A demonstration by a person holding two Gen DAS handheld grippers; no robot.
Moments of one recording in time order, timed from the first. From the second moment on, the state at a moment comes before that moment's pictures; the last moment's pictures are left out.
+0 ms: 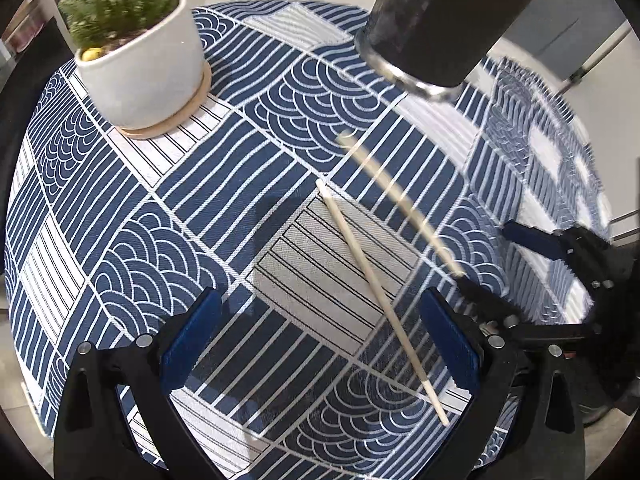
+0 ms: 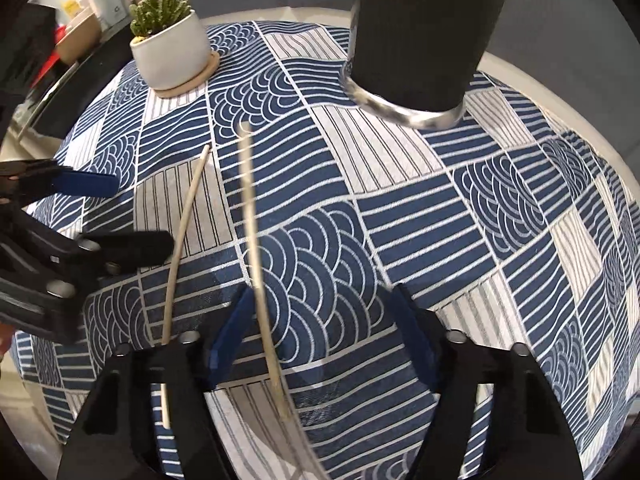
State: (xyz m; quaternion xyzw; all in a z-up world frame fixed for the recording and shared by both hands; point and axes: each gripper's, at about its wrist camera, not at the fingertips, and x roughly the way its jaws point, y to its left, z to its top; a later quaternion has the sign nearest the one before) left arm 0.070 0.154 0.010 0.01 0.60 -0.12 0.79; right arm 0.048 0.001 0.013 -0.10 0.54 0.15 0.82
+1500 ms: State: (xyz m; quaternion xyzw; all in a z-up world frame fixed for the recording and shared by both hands) left arm 0.028 0.232 0.051 -0.01 0.57 -0.11 0.81; right arm -0.019 -0.051 0.063 0.01 0.51 0.09 0.86
